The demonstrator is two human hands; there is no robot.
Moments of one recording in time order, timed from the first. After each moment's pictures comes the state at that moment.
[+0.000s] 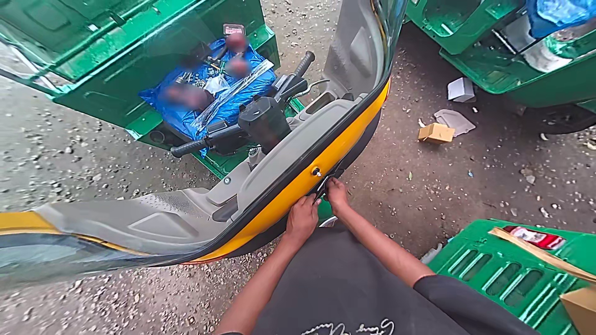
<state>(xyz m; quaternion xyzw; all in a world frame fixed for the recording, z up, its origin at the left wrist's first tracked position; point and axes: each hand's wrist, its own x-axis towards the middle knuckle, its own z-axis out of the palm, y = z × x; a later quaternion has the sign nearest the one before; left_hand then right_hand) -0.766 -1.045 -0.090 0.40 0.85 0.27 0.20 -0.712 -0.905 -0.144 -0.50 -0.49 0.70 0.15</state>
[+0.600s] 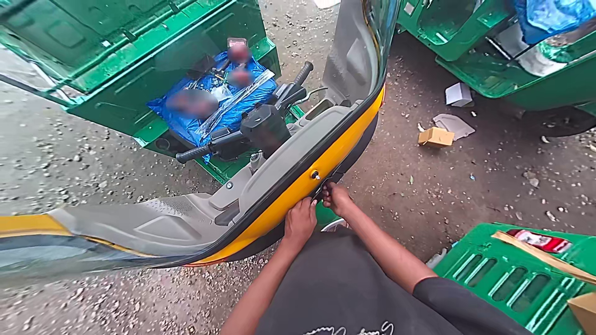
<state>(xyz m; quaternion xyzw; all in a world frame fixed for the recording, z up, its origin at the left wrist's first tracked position) -0.764 -1.050 -0.091 0.40 0.87 0.26 0.11 -0.709 -0.889 -0.131 -0.50 -0.35 0.79 0.03</state>
